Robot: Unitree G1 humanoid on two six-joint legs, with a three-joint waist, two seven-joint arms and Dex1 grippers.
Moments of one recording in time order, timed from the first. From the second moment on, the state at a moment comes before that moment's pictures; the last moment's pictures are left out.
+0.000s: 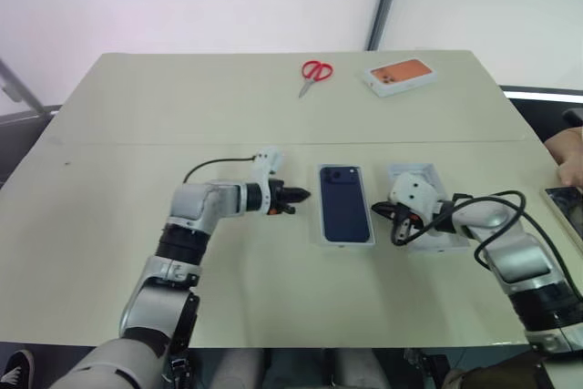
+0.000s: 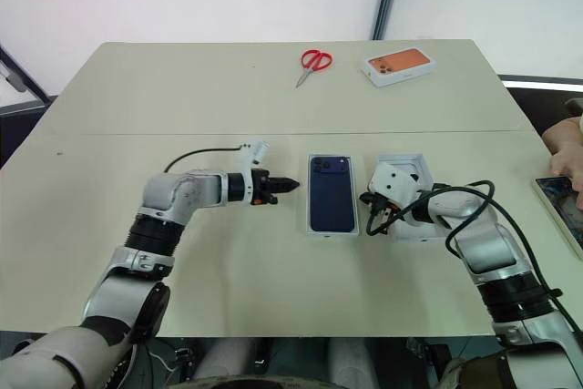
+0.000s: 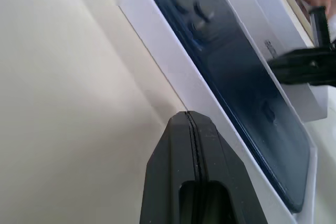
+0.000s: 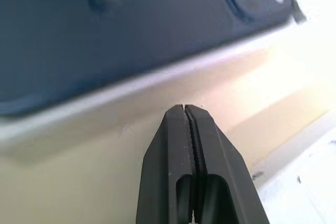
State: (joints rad) left arm -0.71 0.23 -0.05 0.28 -0.48 0.99 -0.69; right arm -0.29 -0.77 0.09 -0.05 0.03 0.36 0.95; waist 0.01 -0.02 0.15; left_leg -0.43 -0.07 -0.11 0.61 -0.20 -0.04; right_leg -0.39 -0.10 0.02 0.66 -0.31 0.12
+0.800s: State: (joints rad) left arm -0.48 0.54 -0.01 0.08 -0.46 0.56 -1.03; right arm -0.29 -0.84 -0.14 -0.27 0.30 1.01 0.79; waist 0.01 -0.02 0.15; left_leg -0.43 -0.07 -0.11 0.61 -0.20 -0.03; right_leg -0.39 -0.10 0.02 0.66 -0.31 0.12
